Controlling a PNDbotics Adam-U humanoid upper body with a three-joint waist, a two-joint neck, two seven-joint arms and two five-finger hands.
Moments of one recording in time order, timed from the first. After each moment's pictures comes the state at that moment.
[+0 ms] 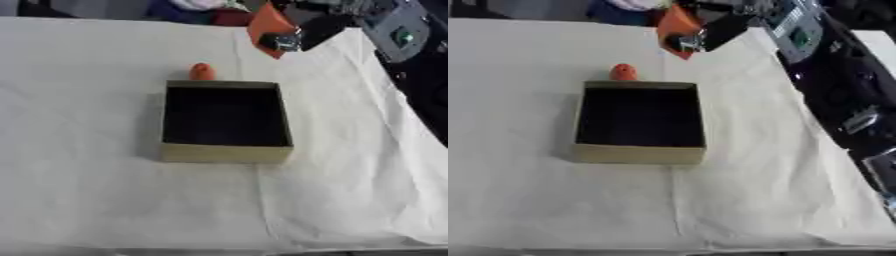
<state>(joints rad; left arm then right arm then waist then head) -0.18 0.36 0.29 -1.98 -0.24 -0.12 0.32 -1.22 -0.30 0.39 -0.91 0.40 -0.55 0.61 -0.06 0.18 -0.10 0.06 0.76</state>
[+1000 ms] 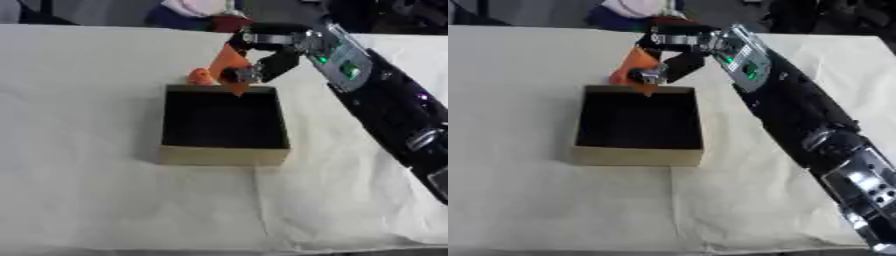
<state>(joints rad) -0.17 0.36 0.28 -1.98 -0.24 -0.11 0.31 -1.18 -0.19 0.47 -0.81 0.30 -0.52 0.64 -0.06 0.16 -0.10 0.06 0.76</state>
